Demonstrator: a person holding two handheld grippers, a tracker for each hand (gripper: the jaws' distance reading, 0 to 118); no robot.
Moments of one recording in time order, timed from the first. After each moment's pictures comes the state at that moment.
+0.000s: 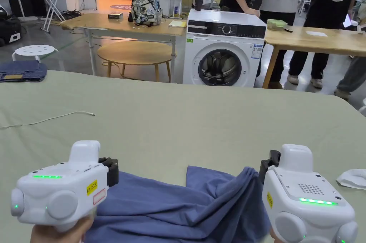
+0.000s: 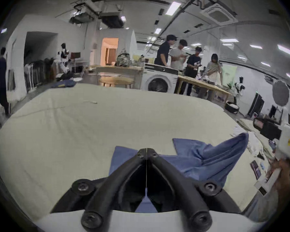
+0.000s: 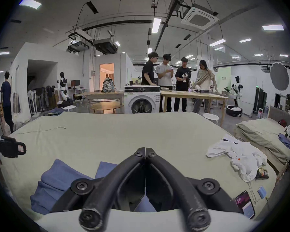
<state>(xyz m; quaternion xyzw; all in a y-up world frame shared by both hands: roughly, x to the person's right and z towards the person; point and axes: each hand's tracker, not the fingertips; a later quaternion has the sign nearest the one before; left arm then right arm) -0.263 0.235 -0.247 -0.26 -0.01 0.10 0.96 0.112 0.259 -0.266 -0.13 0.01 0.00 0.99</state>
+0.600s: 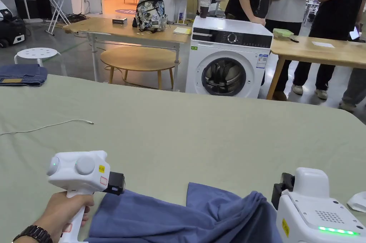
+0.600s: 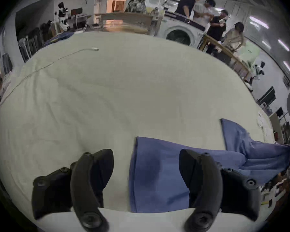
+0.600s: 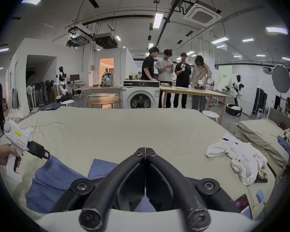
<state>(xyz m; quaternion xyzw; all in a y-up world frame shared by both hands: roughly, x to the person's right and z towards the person) -0.321 0.143 -0.423 -0.49 0.01 0.11 0.87 0.132 0.248 -0.299 -0.16 0.00 0.02 0.99</state>
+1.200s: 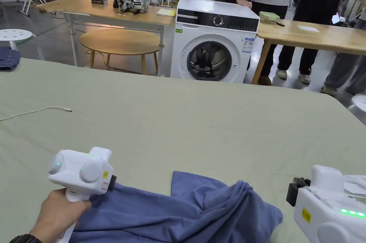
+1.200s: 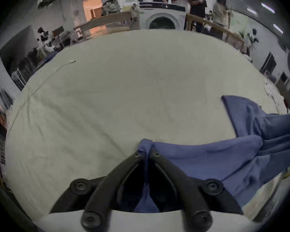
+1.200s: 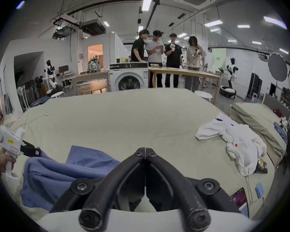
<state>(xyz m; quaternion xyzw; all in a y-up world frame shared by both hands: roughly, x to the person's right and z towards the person) -0.278 0.129 -0.420 -0.47 -0.02 0.00 0.88 0.203 0.224 -0.336 -0.26 -0.04 -0.02 0.96</state>
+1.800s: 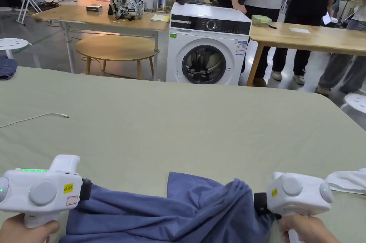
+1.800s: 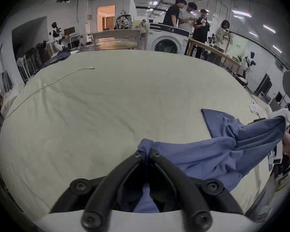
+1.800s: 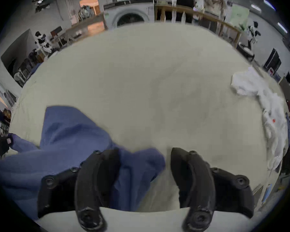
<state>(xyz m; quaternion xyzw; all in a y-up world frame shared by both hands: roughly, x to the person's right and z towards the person) -0.294 0.175 -0.335 -0.42 -0.01 0.06 0.91 0.212 0.136 -0.440 -0.56 0.02 -0.04 0.83</state>
